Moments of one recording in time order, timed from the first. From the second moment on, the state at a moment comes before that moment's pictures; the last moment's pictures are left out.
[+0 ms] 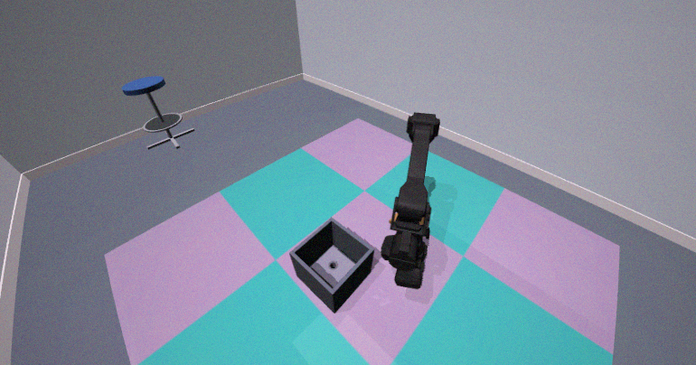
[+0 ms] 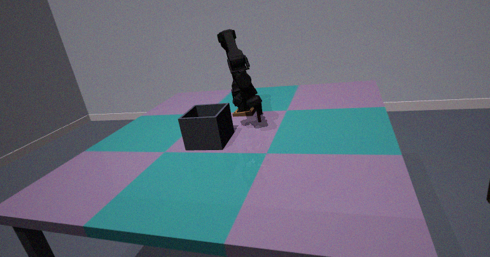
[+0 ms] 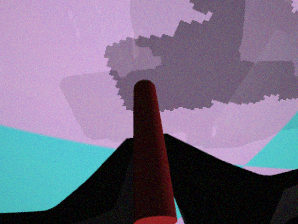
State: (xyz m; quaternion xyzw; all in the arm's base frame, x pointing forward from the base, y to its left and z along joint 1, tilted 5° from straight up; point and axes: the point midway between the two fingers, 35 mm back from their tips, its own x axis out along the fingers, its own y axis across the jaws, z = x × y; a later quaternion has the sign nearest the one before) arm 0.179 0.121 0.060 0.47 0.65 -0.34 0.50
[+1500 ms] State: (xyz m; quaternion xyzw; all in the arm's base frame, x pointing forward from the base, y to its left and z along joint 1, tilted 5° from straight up) arm 0.234 0.021 0.212 0.52 0.50 -0.31 0.62
